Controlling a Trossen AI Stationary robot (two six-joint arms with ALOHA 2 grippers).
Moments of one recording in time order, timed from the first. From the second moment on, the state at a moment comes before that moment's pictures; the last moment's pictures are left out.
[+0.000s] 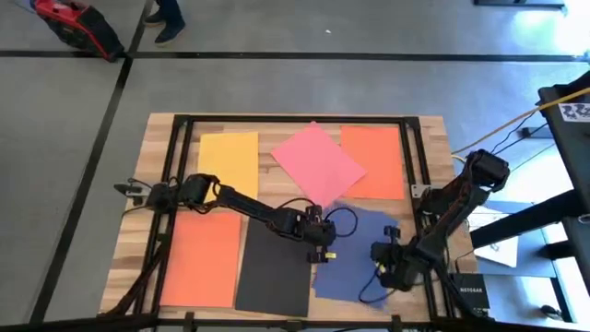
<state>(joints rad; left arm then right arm) -0.23 2.31 1.75 -0.38 -0.26 -0.16 0.93 1.49 0.63 -0.53 0.30 1.08</state>
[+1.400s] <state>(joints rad) -0.24 2.31 1.72 -0.40 -0.26 -0.20 0.78 1.35 0.51 -0.34 0.13 0.99</state>
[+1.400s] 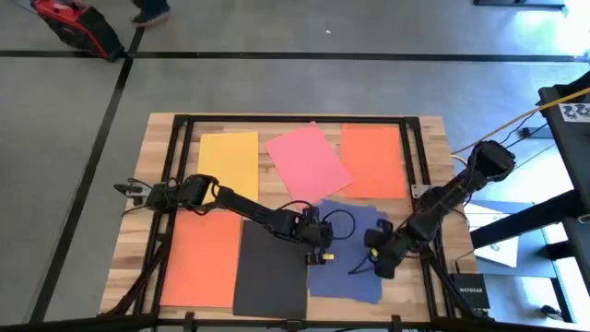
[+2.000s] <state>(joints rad) -0.25 2.25 1.78 -0.65 -0.37 -0.15 0.91 1.34 0.64 -0.68 0.16 1.15</state>
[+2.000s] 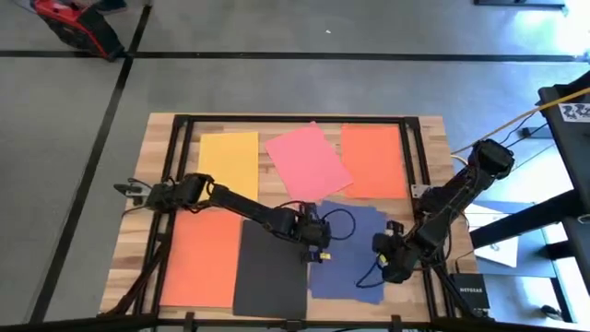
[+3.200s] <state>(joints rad) -0.16 2.26 1.68 -0.53 -0.37 -0.18 0.94 1.34 0.50 -0.79 0.32 1.51</state>
